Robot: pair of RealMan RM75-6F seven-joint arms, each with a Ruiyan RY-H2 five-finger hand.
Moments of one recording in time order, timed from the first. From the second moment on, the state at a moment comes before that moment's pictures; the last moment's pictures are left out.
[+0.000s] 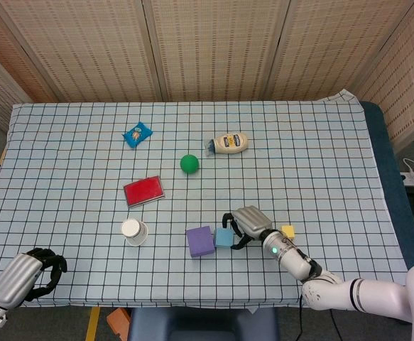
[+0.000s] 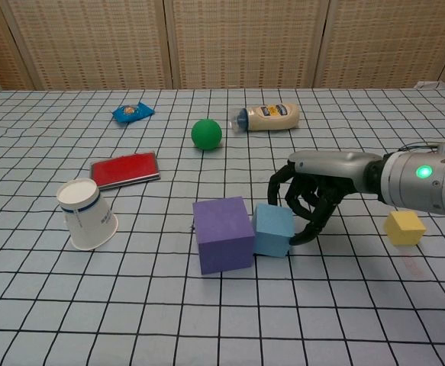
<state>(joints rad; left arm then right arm) -0.19 -1.03 0.15 -1.55 1.82 1.49 -0.28 0.83 -1.49 0.10 -1.55 -1.00 0.68 -0.13</state>
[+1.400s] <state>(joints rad) -0.19 -1.03 0.15 -1.55 1.82 1.49 -0.29 0.85 -1.54 0.10 -1.48 -1.08 0.64 -0.06</state>
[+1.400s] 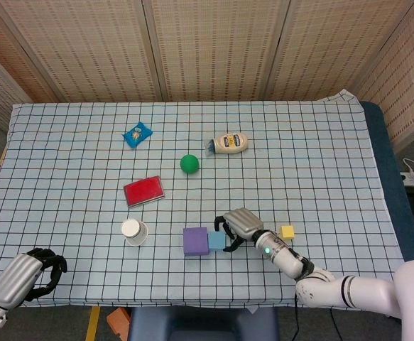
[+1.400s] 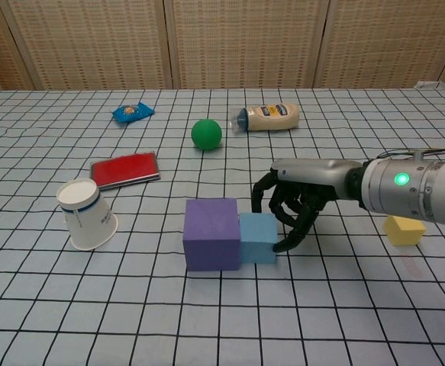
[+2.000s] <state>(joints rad) -0.19 -1.03 0.15 -1.56 1.82 1.49 -0.29 0.84 -1.47 0.09 -1.55 -1.09 0.64 -0.05</state>
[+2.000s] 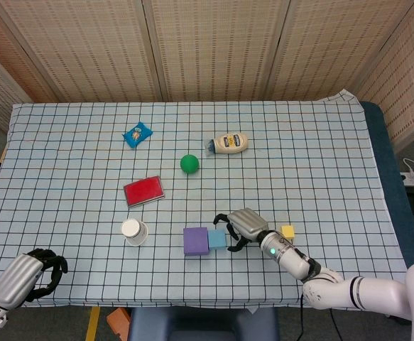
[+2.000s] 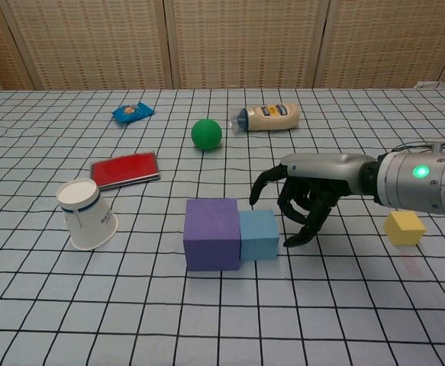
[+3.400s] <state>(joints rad) -0.19 -1.03 0.15 -1.55 1.83 1.50 -0.30 0.87 -1.45 0.05 -1.67 -0.85 0.68 -0.19</state>
